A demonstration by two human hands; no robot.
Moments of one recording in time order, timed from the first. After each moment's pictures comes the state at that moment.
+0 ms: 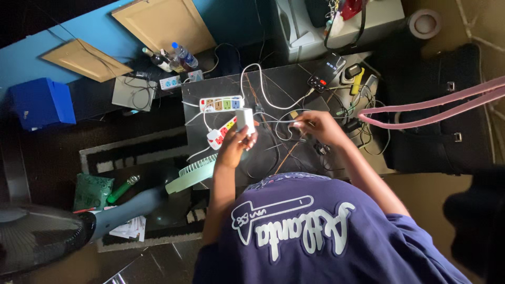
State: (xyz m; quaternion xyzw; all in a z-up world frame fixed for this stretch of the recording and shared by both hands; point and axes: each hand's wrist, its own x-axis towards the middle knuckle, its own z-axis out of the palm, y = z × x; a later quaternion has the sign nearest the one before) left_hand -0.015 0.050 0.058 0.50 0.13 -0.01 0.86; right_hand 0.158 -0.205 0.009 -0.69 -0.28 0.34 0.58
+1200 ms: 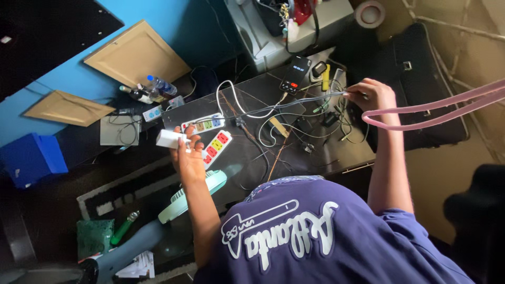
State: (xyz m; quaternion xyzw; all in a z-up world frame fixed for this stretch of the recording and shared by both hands) left_hand -0.015 0.098 0.040 0.40 0.20 0.28 0.85; right_hand 0.231 -0.367 0.051 -0.92 -0.27 -0.08 0.27
